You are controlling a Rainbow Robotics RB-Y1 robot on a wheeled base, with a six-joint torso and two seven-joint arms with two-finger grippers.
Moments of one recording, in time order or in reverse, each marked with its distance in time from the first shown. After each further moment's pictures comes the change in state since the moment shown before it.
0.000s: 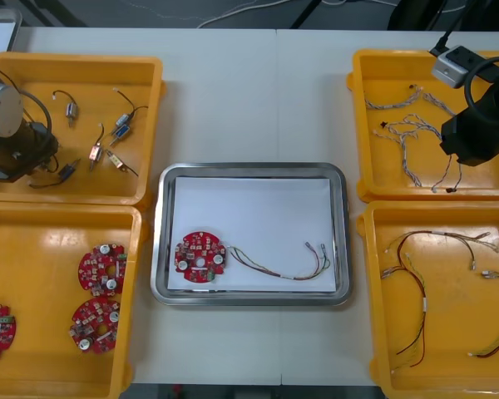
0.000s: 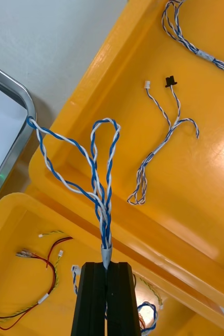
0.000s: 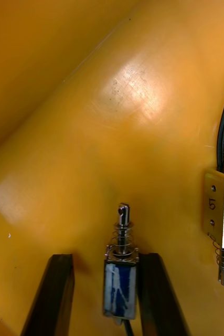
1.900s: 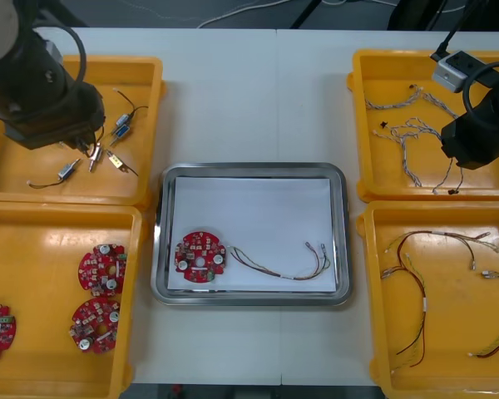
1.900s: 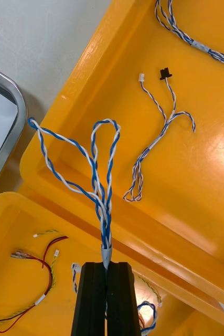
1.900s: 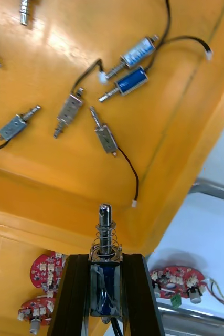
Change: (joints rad) right arm 0.015 0.011 0.000 -0.005 0.041 0.003 0.000; left arm -0.117 0.066 -0.070 -0.636 0.382 0.564 -0.008
